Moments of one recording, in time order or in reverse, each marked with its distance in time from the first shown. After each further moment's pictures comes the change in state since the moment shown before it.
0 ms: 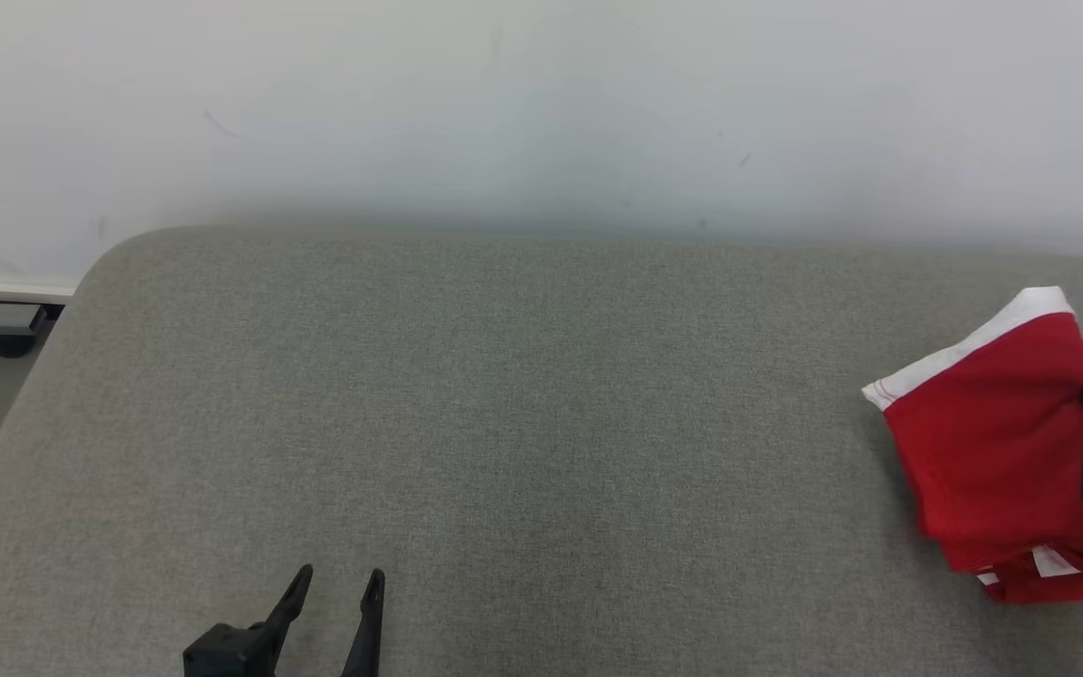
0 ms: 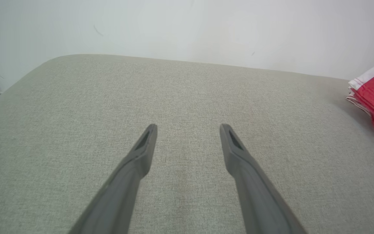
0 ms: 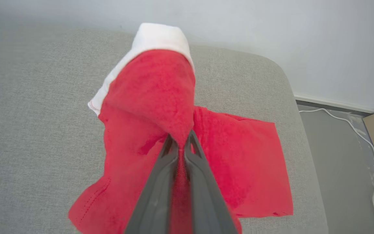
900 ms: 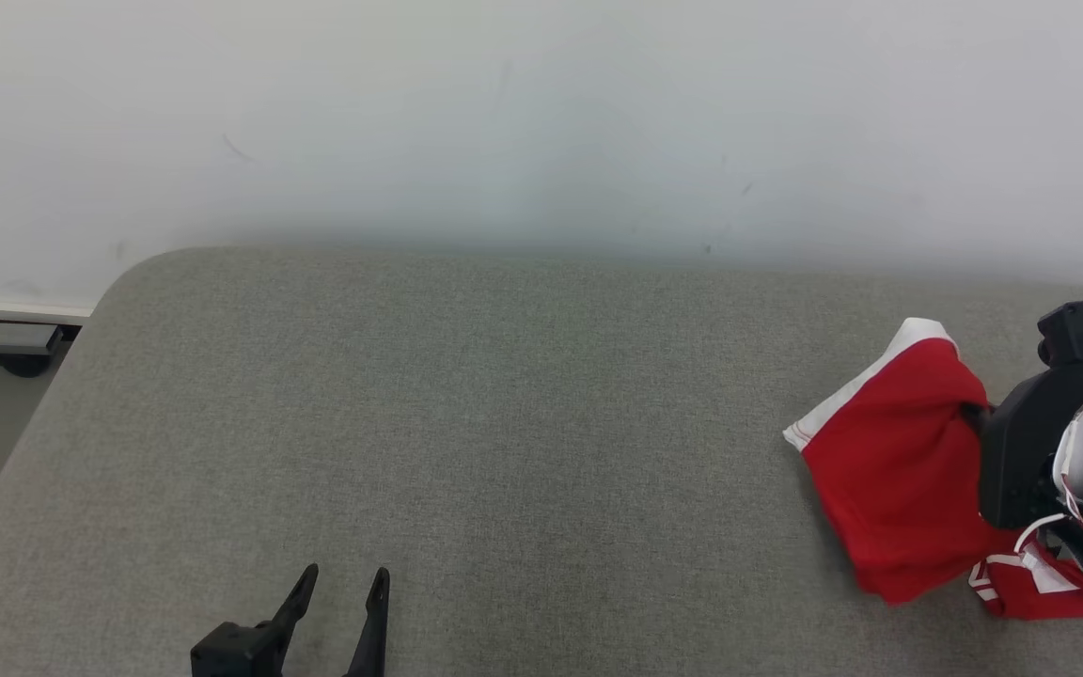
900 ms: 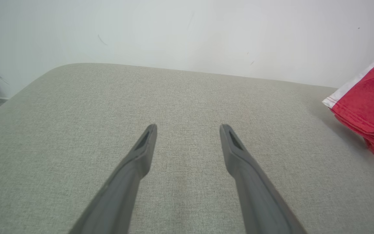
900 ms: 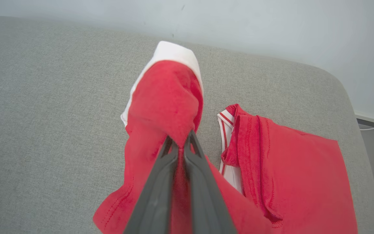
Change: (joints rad) left arm -0.013 -0.015 -0.004 0.030 -0.004 0.000 -0.018; right arm -0.027 0.096 0.110 0.011 0.062 0.015 -0.032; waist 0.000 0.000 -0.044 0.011
